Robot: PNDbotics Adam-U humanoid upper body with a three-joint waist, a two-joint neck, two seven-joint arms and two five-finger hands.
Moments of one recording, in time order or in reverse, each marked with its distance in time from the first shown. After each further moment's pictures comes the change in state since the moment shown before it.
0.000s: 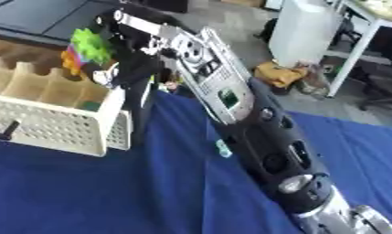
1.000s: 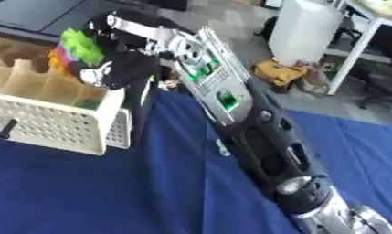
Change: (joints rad) left arm 0.001 -0.008 0.000 0.003 -0.017 0.020 -0.003; right arm 0.016 -0.024 -0.007 -0.059 0.002 -0.059 0.078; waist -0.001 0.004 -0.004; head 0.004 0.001
